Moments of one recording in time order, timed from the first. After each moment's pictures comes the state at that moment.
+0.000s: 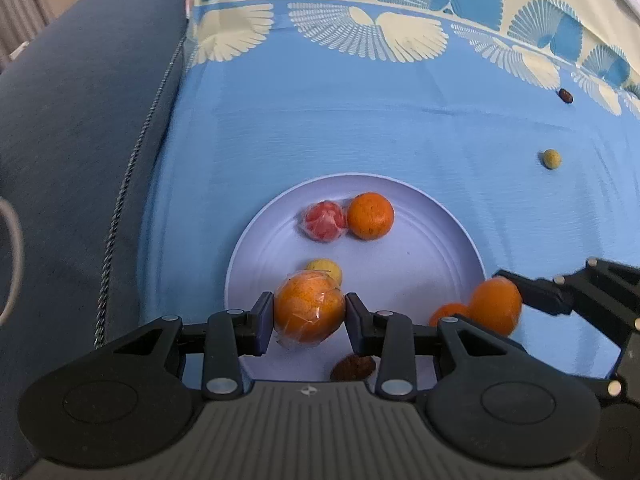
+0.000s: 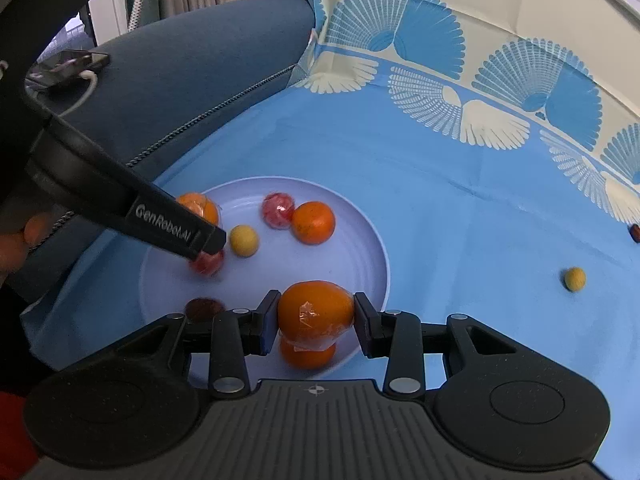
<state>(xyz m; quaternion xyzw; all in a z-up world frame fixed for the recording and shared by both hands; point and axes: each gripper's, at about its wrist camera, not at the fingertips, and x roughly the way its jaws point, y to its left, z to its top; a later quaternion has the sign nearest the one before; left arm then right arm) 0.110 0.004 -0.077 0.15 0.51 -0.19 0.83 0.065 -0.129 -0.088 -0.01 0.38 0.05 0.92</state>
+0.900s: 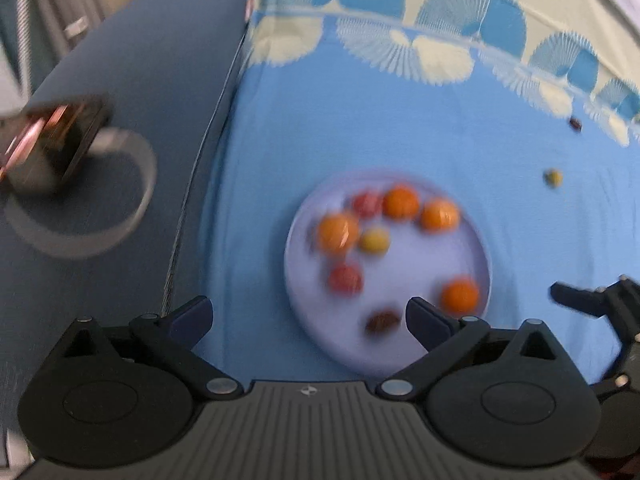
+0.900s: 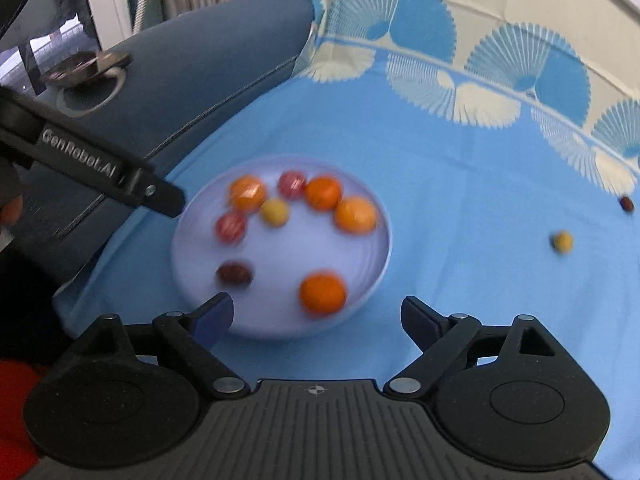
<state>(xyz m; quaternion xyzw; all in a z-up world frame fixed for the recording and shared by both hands) 0.066 0.059 -0.039 0.11 0.52 -0.14 0.84 0.012 -0.124 -0.068 0.01 0.40 0.05 0.92</state>
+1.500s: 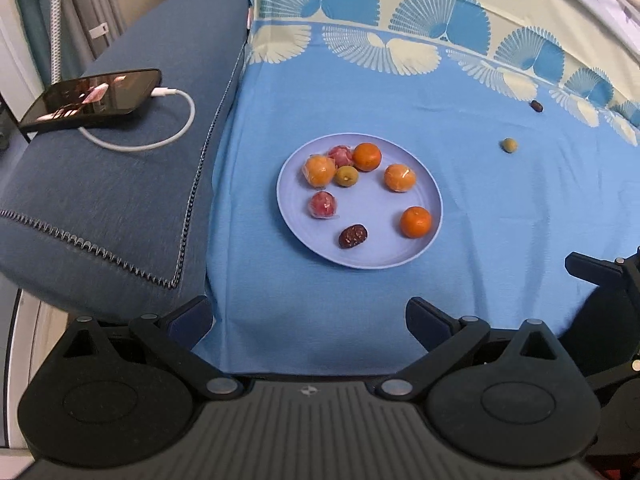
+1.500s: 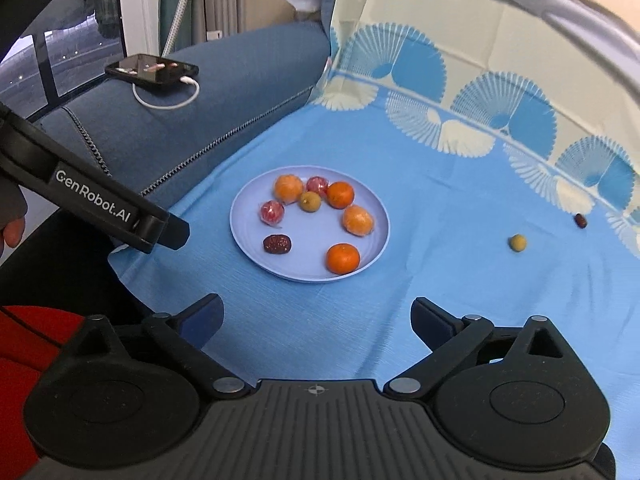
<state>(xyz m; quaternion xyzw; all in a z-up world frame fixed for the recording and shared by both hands) -0.036 0.082 -0.003 0.11 0.49 -0.15 0.85 -0.092 -0.088 -0.025 -0.04 0.35 0.03 0.94</state>
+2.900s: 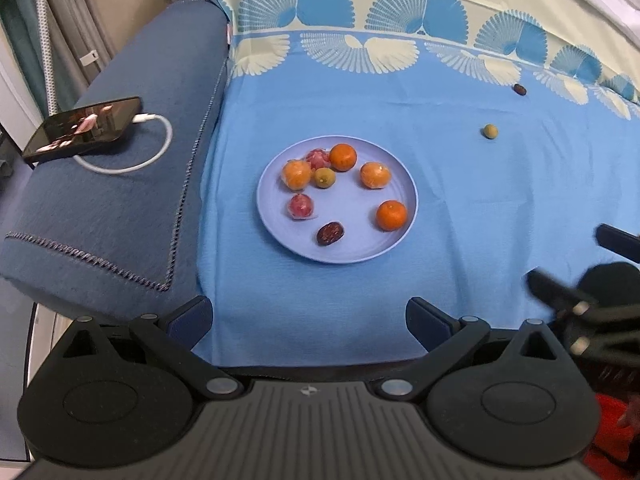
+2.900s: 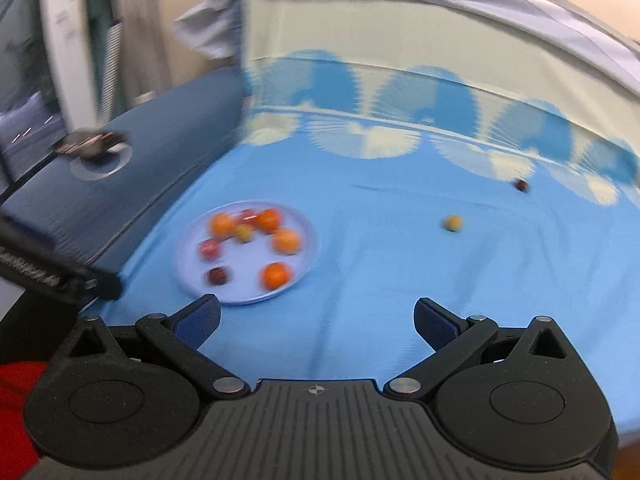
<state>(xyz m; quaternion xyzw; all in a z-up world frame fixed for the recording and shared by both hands) -0.055 0.050 0.009 0.15 0.48 -0.16 0.85 -0.123 -0.156 -0.026 0.07 0.30 -0.06 0.95</state>
